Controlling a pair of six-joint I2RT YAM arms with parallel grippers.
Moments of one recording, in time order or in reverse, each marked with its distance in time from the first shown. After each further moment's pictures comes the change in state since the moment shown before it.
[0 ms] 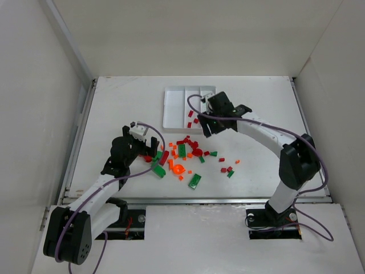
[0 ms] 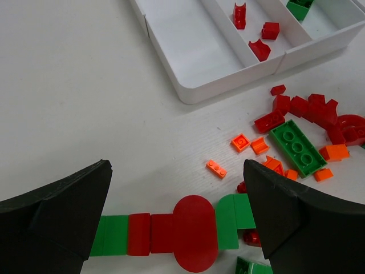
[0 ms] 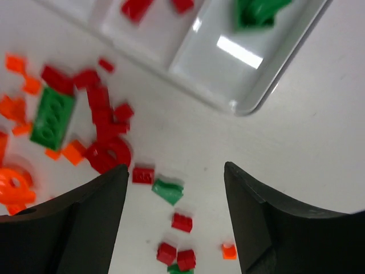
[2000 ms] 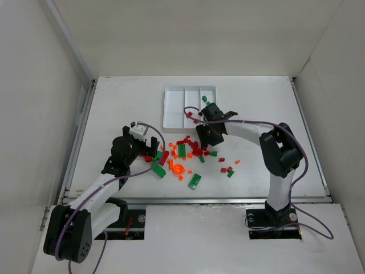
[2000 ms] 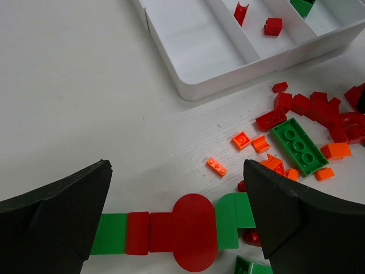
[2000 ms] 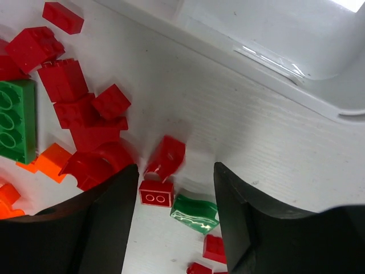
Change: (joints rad) left arm 0.000 0.016 0.001 0.000 -0.007 -0.010; right arm 0.003 0.187 -0.084 0.019 -0.130 0.140
